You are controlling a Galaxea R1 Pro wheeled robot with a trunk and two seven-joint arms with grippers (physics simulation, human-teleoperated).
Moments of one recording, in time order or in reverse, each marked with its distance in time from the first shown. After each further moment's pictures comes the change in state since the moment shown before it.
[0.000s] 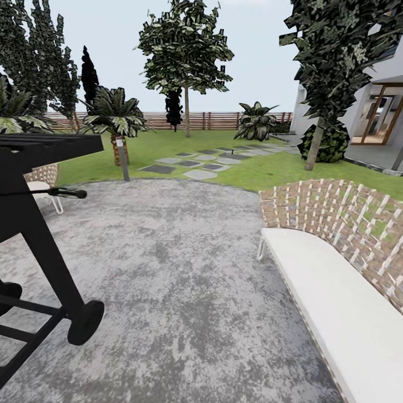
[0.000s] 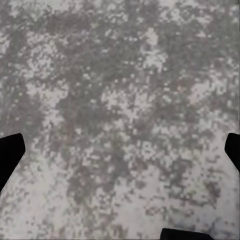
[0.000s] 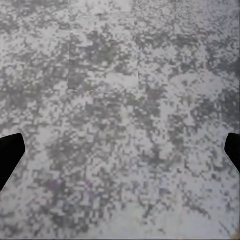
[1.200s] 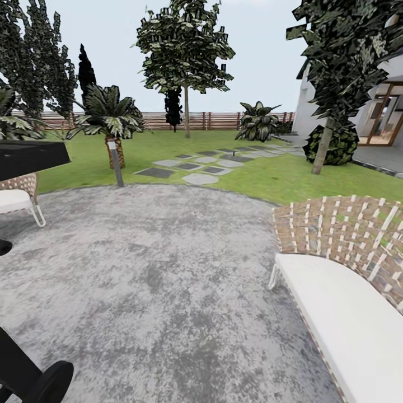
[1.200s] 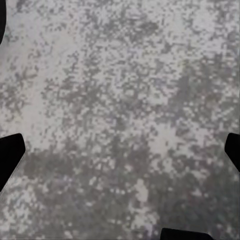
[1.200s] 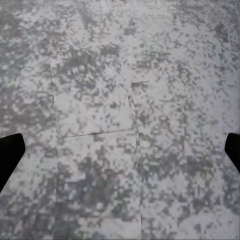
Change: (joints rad) left arm 0.000 0.000 0.000 0.000 -0.002 0.000 0.000; right arm 0.000 0.000 0.002 0.000 0.000 0.000 0.000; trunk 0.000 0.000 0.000
